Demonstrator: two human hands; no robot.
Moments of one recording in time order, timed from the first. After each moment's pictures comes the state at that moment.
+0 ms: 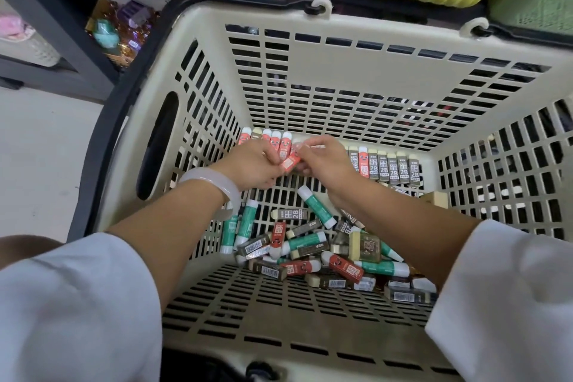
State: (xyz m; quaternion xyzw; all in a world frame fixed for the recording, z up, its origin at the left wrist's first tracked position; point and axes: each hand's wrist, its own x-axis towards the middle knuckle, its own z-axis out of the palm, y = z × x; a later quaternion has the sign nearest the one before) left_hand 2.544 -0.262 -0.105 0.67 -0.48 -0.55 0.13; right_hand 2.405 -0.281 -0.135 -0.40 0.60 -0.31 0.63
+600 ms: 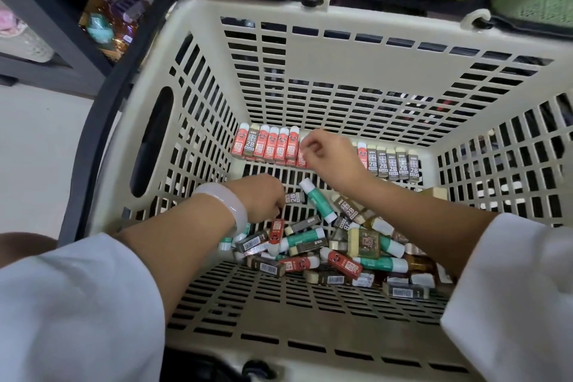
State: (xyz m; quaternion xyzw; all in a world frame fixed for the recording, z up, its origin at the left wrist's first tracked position) left_hand 2.531 -0.244 -0.119 0.48 -0.77 -0.36 -0.21; right_hand 2.382 -0.287 -0.141 -0.73 0.55 -0.17 0.36
